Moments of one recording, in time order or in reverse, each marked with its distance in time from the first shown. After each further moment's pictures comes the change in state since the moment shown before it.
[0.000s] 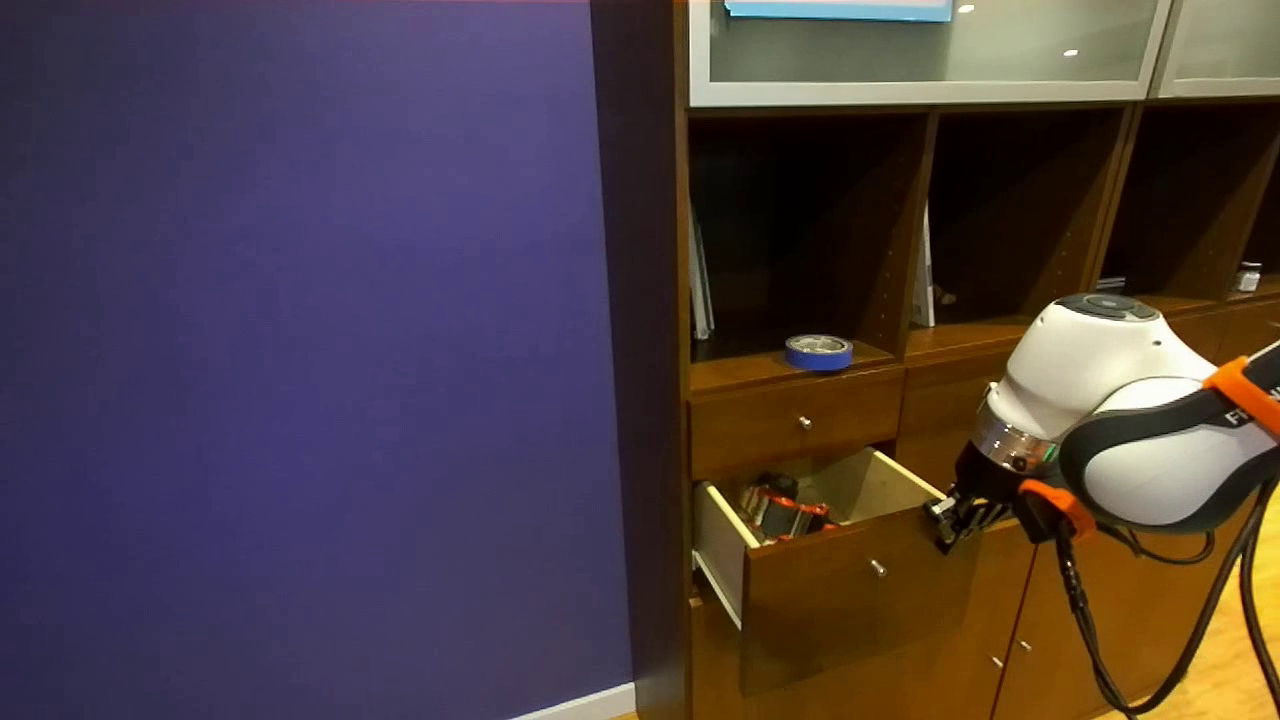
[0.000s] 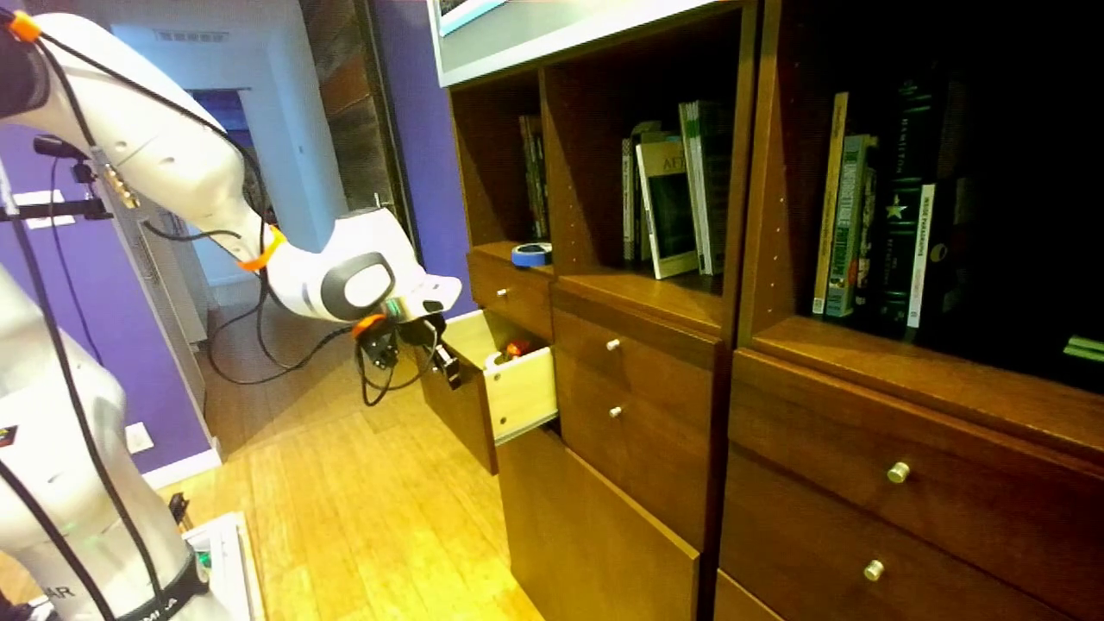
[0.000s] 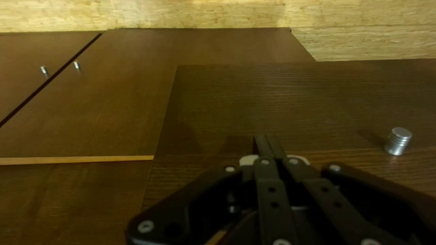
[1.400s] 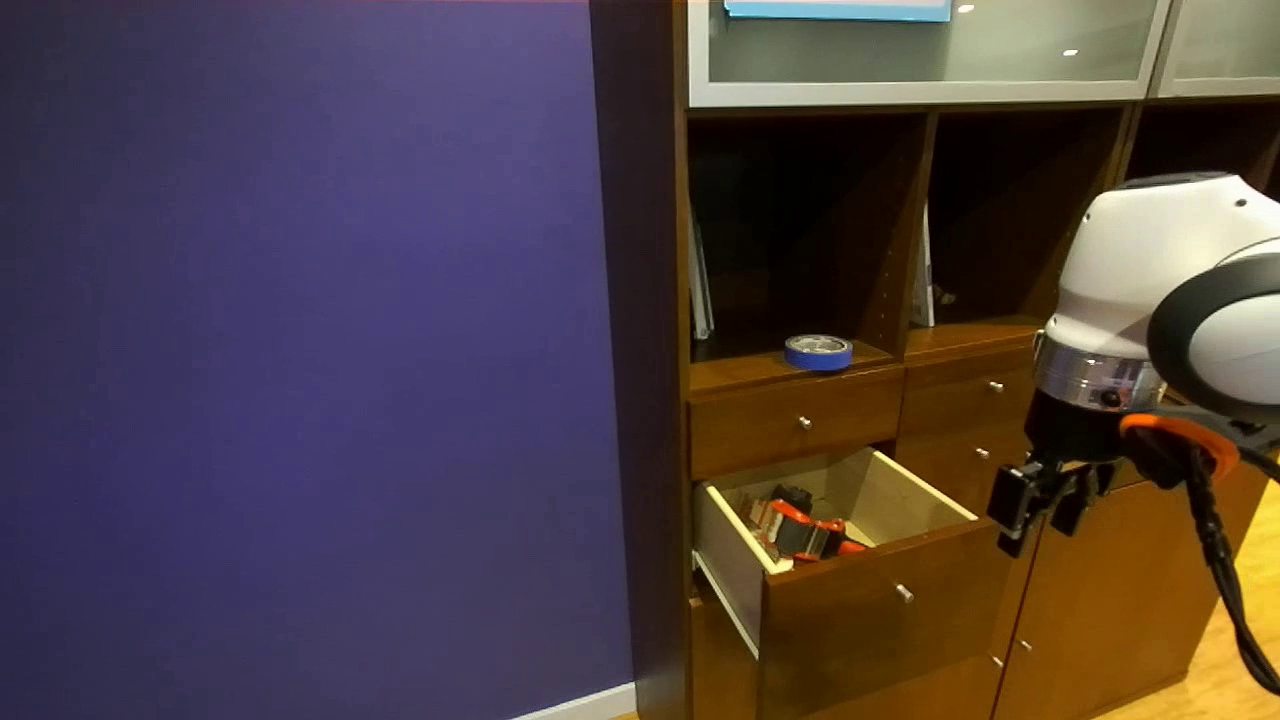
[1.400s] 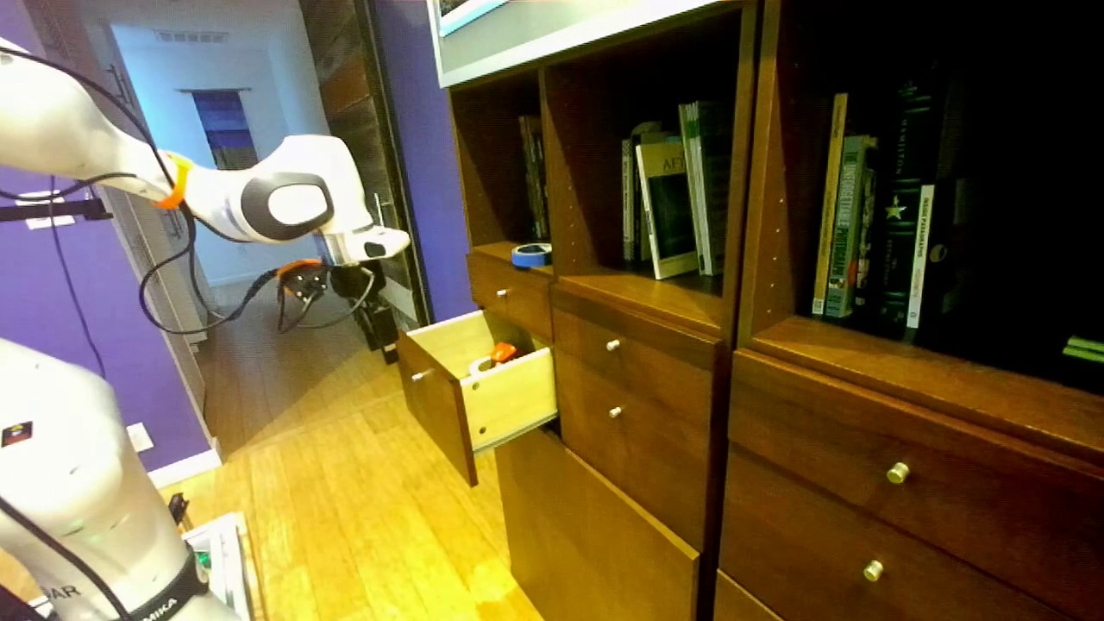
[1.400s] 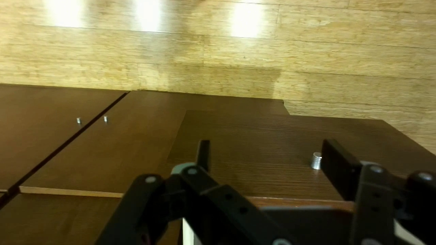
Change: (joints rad) arm 0.104 -0.385 0.008 0.021 0.174 -0.630 -0.115
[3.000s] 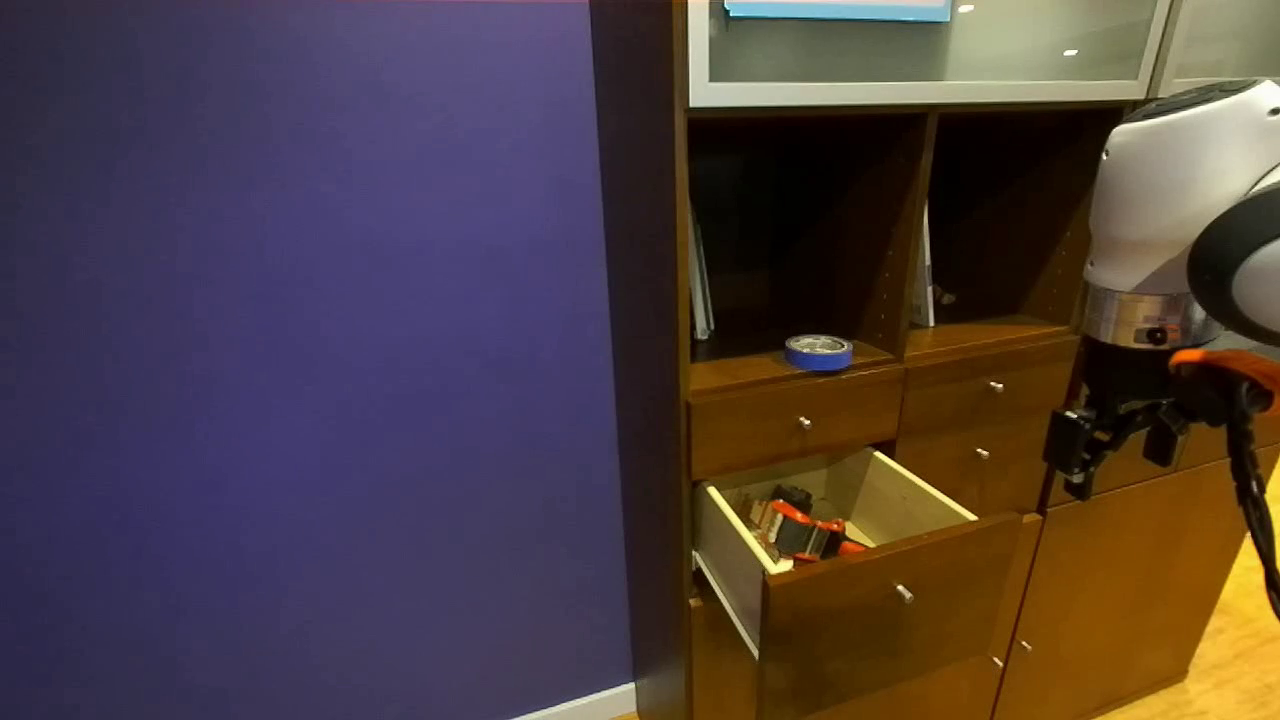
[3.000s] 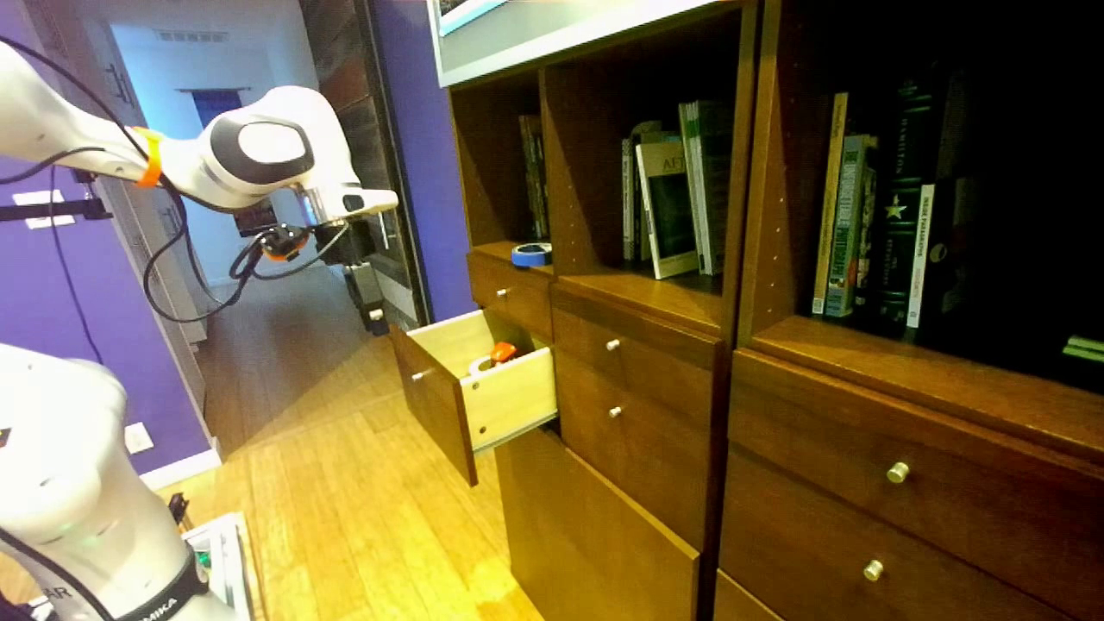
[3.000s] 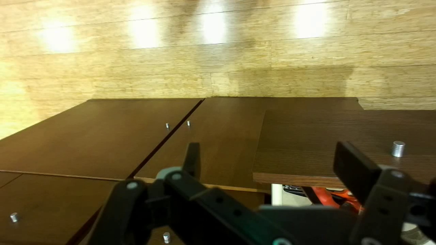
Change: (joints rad) arm -0.134 -0.115 0.080 0.105 -0.158 -0.292 0.117
